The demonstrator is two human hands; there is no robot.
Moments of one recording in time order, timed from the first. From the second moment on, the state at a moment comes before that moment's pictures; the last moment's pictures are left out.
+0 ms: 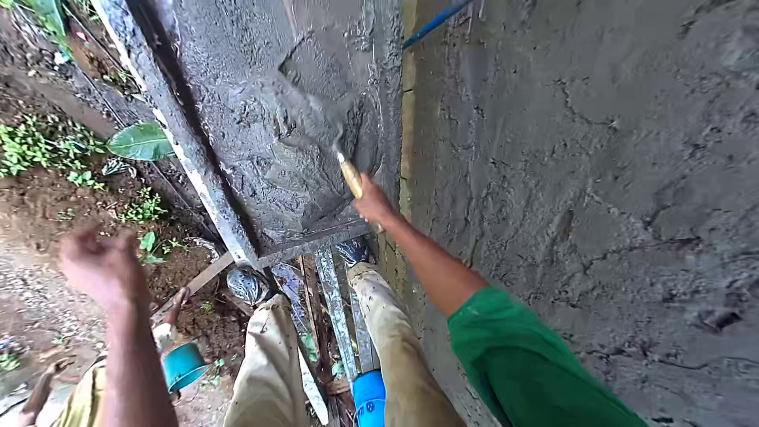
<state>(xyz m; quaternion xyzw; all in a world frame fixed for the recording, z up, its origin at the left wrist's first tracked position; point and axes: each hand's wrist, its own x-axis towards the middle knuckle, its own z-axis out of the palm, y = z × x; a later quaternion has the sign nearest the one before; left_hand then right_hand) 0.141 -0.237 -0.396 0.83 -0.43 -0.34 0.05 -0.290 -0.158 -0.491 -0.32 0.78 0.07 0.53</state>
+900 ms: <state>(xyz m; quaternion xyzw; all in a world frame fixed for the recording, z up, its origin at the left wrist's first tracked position) -0.007 -0.033 -0.397 0.69 -0.35 -0.63 -0.08 -0.225 -0.067 -0.460 -0.05 0.76 -0.16 0.62</state>
